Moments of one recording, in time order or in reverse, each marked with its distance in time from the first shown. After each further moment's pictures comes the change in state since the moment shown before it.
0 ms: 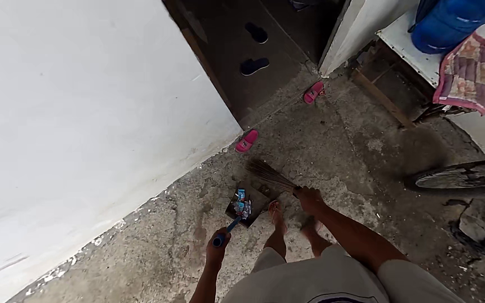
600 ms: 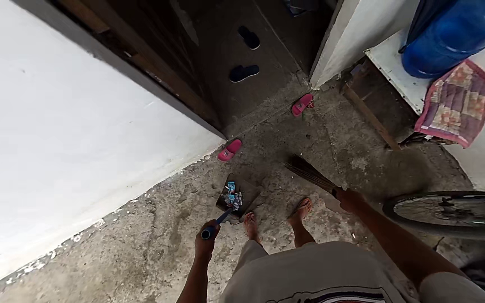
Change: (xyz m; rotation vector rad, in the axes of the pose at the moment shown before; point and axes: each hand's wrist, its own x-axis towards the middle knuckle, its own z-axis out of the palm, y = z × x) left_hand 0.019 0.131 0.164 -0.033 0.139 0.004; right_hand -0.019 0.332 -0.124 -0.017 -0.112 0.322
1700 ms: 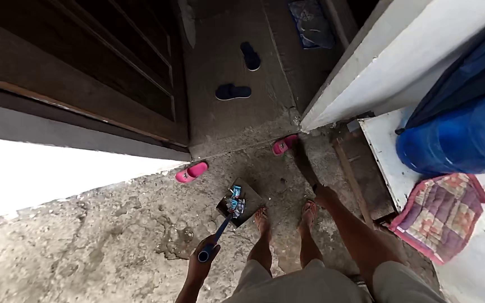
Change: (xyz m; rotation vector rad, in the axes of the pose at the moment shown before) left_hand 0.075 0.156 0.329 -0.100 0.021 -0.072; right_hand 0.294 0.083 -0.306 0.017 0.051 -0.033
